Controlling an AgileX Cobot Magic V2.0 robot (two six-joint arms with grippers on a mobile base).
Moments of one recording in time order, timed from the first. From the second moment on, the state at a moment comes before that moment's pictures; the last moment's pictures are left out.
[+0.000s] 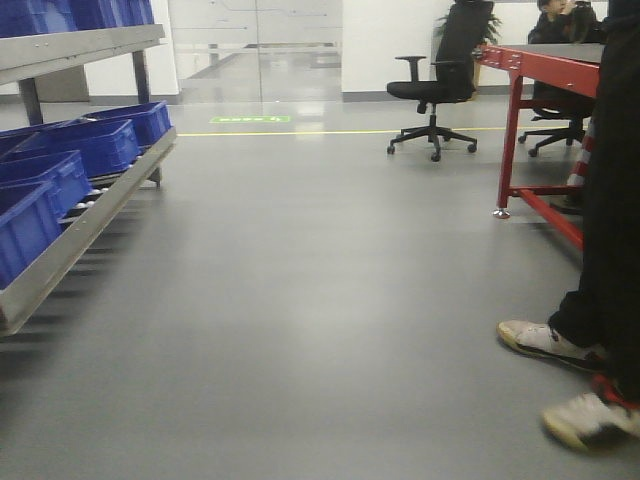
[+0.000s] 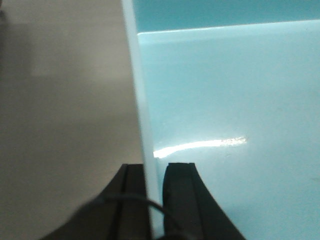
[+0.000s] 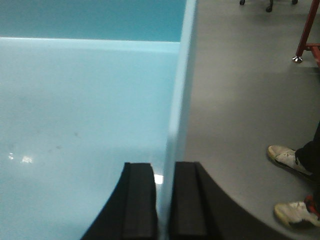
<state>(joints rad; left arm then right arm) -0.56 1.63 -2.00 0.21 0.94 -0.25 0.34 1.38 -1.63 -0.01 0.72 0.15</state>
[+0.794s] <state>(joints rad) -0.56 1.63 -2.00 0.21 0.94 -0.25 0.34 1.38 -1.63 -0.01 0.72 0.15</state>
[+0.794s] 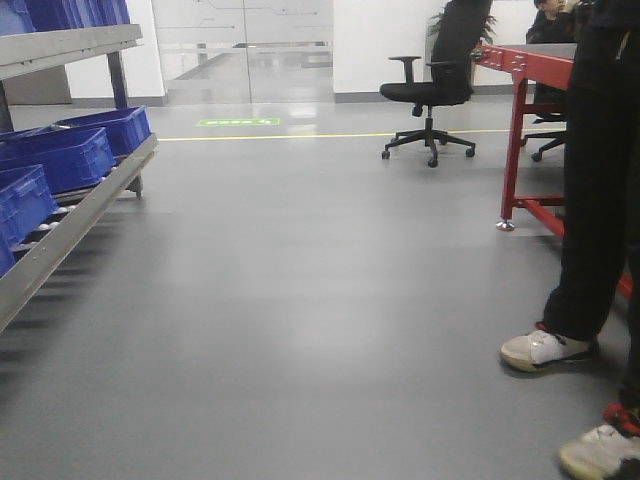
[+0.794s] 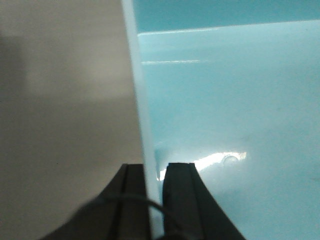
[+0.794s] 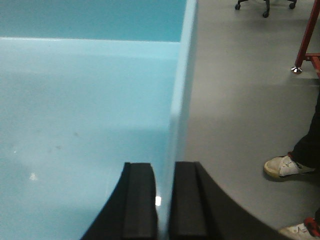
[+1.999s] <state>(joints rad) -0.56 1.64 -2.00 0.21 0.94 -0.25 0.34 1.38 -1.63 -0.01 0.71 0.15</state>
